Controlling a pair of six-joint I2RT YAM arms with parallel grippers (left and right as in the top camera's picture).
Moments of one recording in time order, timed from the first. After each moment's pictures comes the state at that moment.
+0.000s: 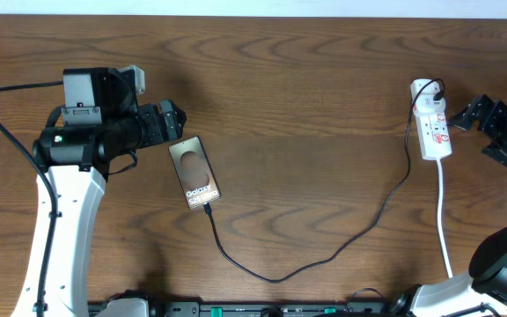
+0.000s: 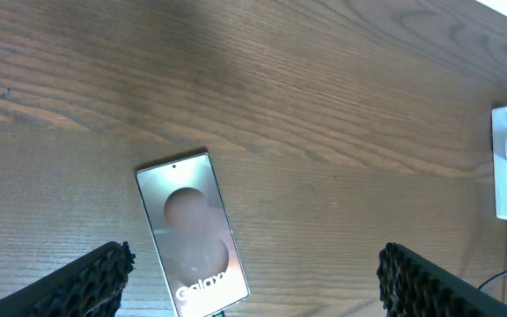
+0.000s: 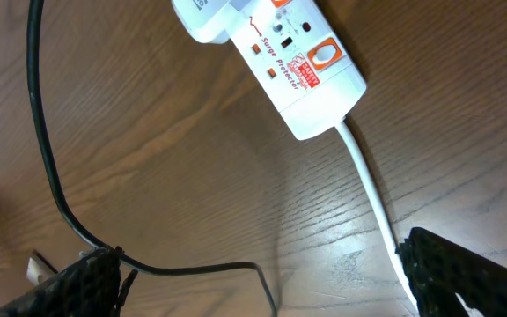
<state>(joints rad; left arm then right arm) 0.03 1.34 1.25 -0.87 0.36 -0.24 -0.54 1.76 1.61 -1.23 -0.40 0.10</state>
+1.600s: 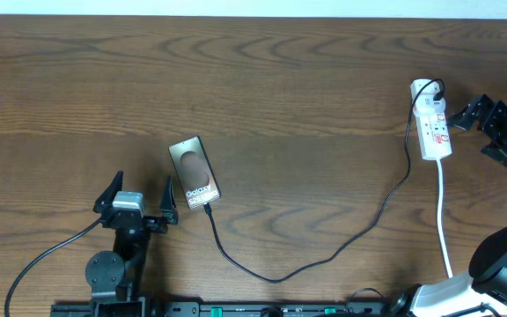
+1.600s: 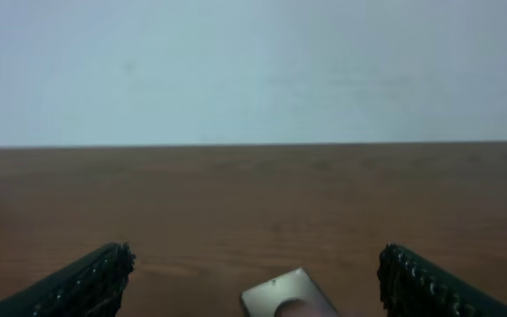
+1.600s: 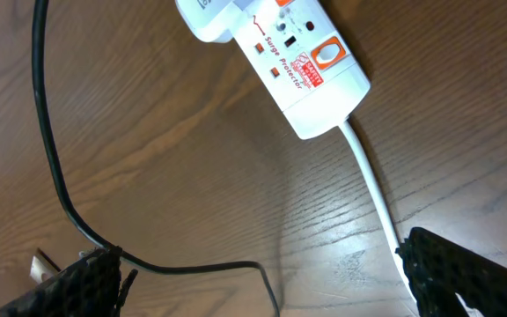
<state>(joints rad) 0.04 0.01 0.01 0.00 0.14 -0.02 -0.54 1.76 1.61 -1.23 -0.40 0.10</state>
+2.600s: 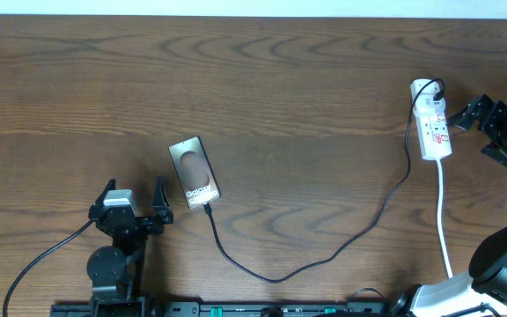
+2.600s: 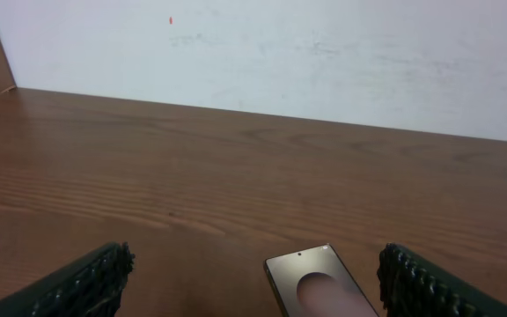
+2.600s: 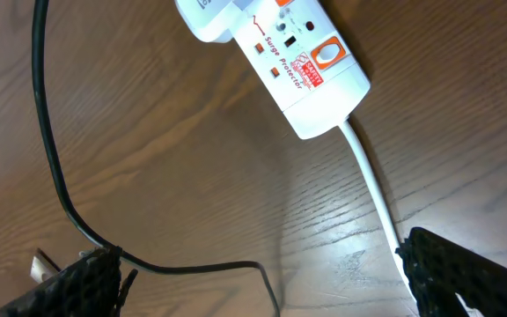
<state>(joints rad) 0.04 0.01 0.02 -0.11 0.03 -0.10 -0.54 1.76 1.61 -1.23 -0.40 0.10</state>
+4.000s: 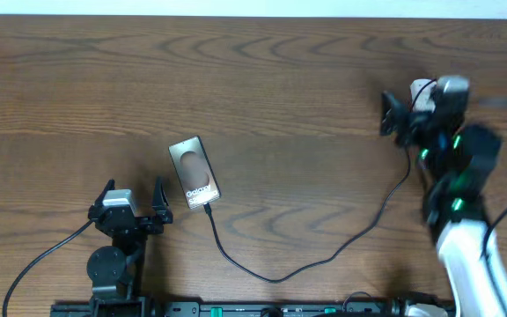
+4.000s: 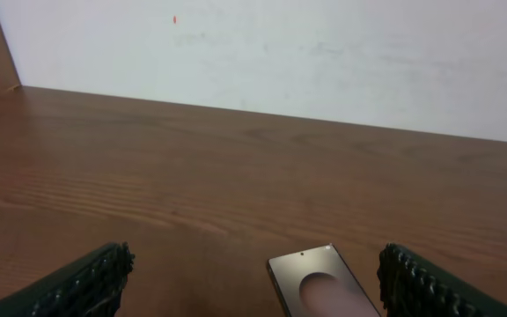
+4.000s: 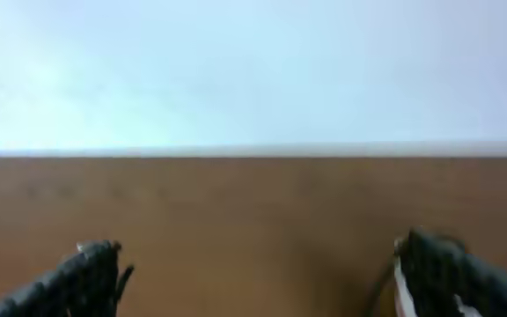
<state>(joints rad) 0.04 0.01 0.02 -0.11 0.02 -0.10 -0.09 1.12 0.59 0.38 -0.28 0.08</state>
